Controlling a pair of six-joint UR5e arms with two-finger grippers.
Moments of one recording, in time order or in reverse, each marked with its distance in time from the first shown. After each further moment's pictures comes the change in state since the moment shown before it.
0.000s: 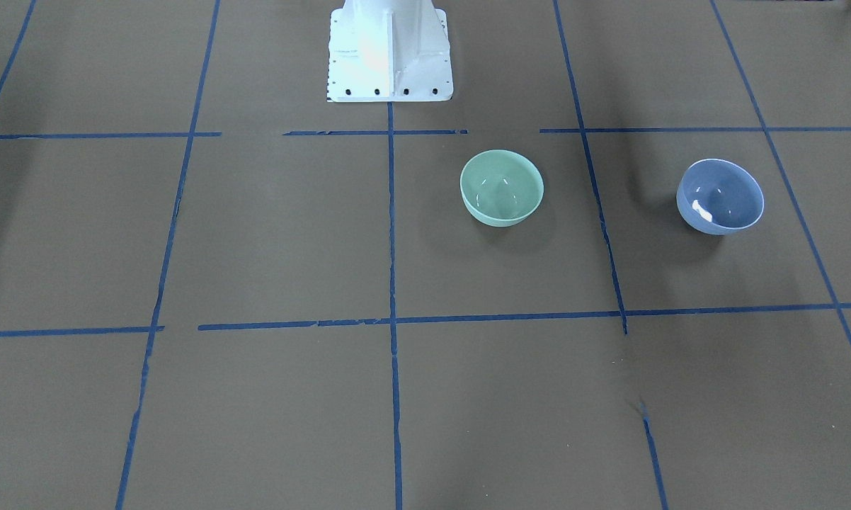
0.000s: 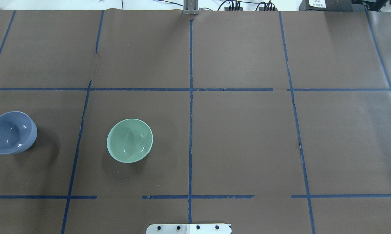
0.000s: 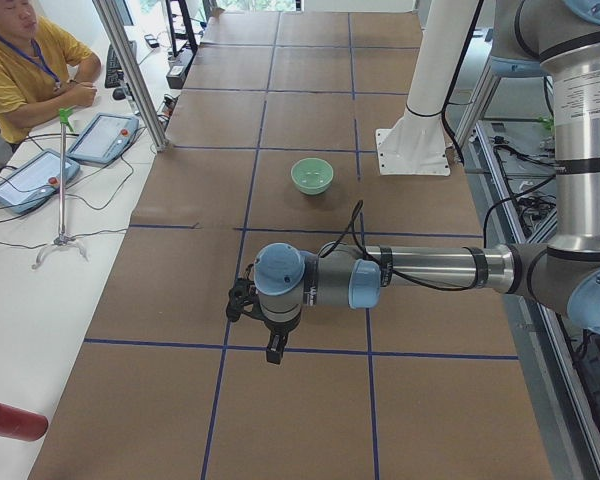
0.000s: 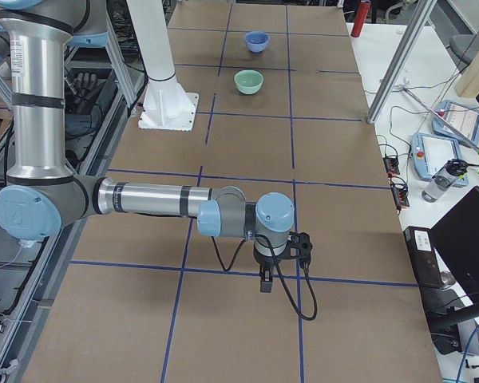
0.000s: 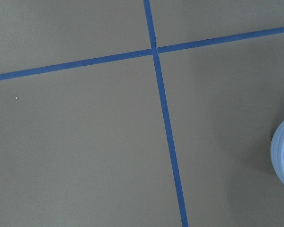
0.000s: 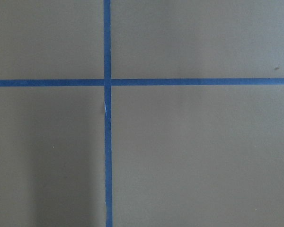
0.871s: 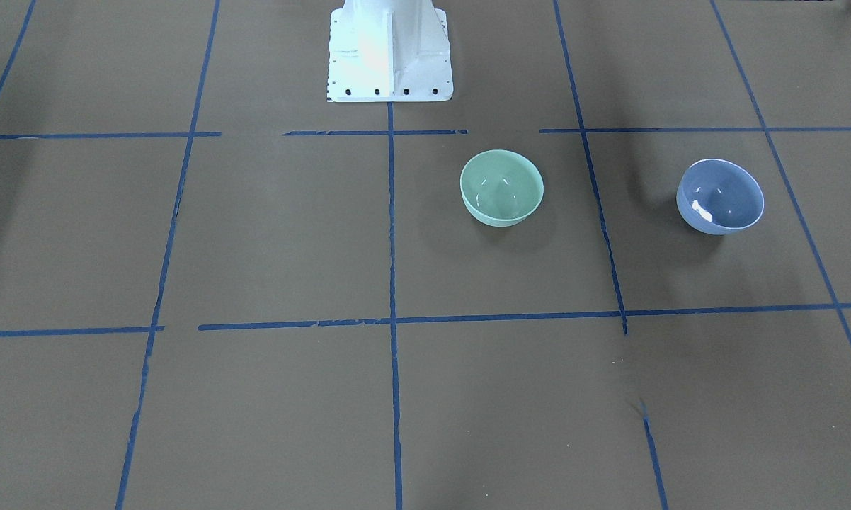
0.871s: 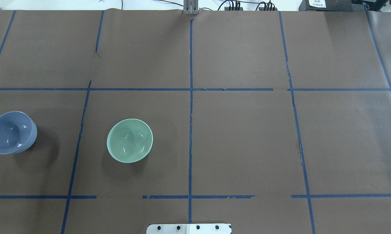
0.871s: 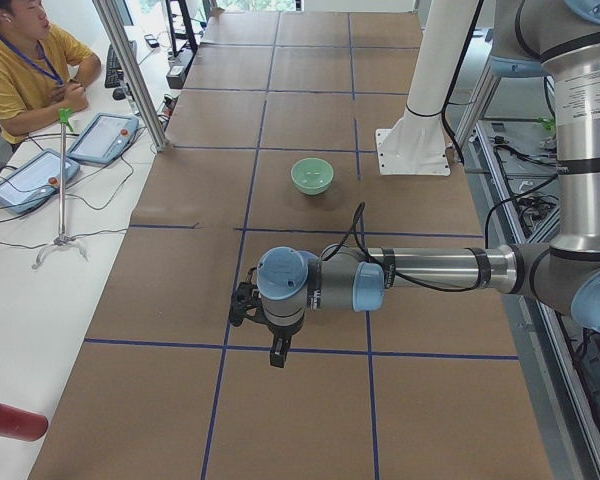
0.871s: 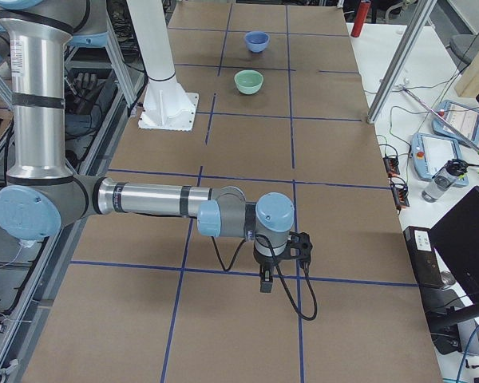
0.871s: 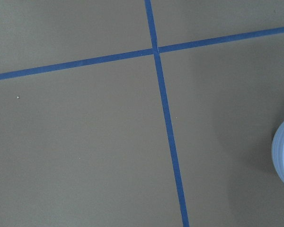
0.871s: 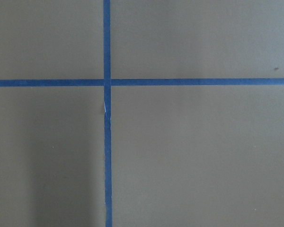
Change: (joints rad) left arm -0.029 0.012 0.007 0.013 0.001 0.004; right arm 0.000 0.000 0.000 0.000 -0.001 0.000
